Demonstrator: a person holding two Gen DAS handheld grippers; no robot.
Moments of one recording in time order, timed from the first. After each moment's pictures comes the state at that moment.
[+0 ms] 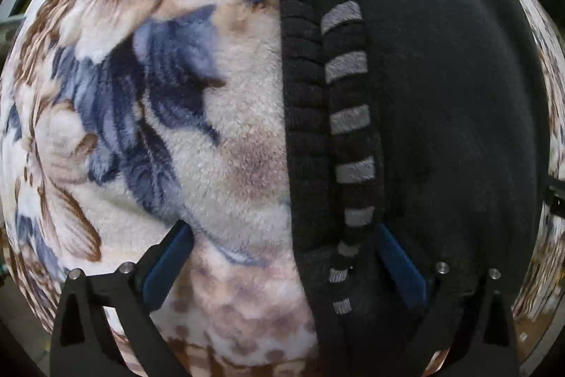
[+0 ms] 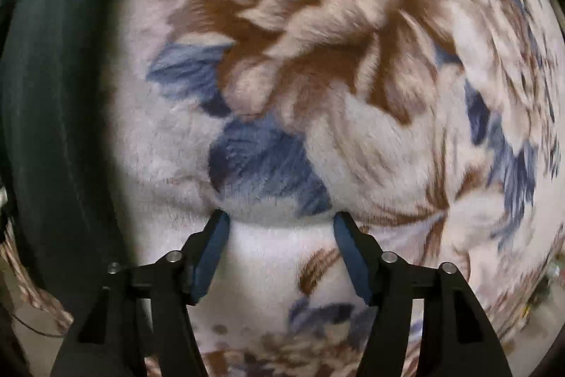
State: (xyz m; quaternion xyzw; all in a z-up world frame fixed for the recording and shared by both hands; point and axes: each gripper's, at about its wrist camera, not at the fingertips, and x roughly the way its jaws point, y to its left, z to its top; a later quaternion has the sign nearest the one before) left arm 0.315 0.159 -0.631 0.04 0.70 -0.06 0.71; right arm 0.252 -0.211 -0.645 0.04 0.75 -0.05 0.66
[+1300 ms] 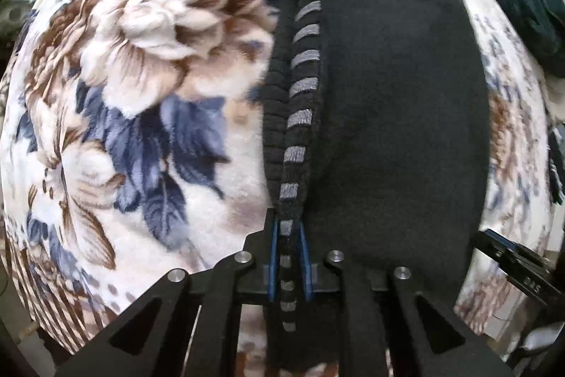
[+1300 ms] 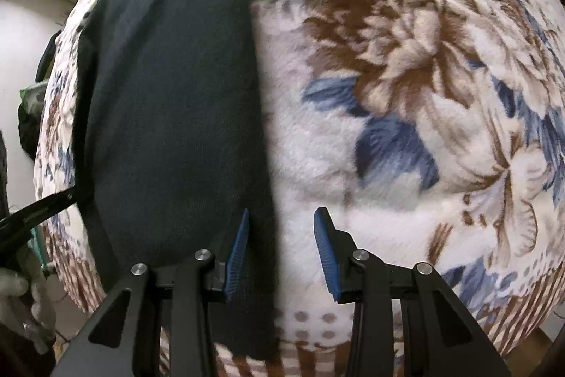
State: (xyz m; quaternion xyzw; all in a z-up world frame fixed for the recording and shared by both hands) left arm 0.351 0.122 -0.571 -0.03 0.69 -0.09 0.71; right arm 0.152 -0.224 -0.561 0.19 0.68 -0.01 0.71
